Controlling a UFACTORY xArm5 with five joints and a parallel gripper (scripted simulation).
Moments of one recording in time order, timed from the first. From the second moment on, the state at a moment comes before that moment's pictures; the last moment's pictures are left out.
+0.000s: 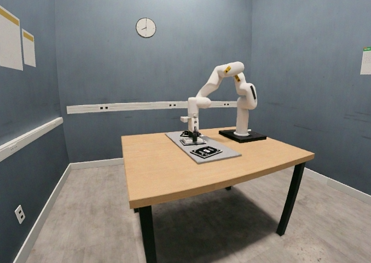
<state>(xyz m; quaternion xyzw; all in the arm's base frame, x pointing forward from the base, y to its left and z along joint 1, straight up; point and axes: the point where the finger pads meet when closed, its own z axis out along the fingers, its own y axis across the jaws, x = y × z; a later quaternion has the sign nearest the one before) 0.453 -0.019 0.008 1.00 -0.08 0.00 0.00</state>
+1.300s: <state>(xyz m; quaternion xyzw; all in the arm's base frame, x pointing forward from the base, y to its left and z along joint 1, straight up) 0.453 -0.019 0.008 1.00 -0.08 0.00 0.00</state>
